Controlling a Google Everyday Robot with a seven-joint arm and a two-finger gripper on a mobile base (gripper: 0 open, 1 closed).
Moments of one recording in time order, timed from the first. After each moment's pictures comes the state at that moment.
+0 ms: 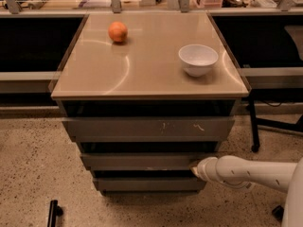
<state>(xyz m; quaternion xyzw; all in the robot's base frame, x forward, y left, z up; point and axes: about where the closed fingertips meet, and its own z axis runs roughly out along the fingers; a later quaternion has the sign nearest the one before) 0.569 -0.194 0.390 -0.30 0.89 0.08 0.32</state>
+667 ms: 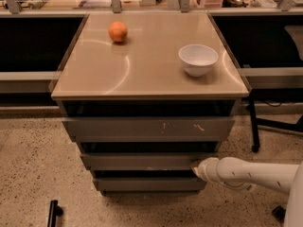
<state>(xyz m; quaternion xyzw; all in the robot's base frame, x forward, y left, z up) 0.571 -0.198 0.390 -0.30 0.89 0.07 0.33</state>
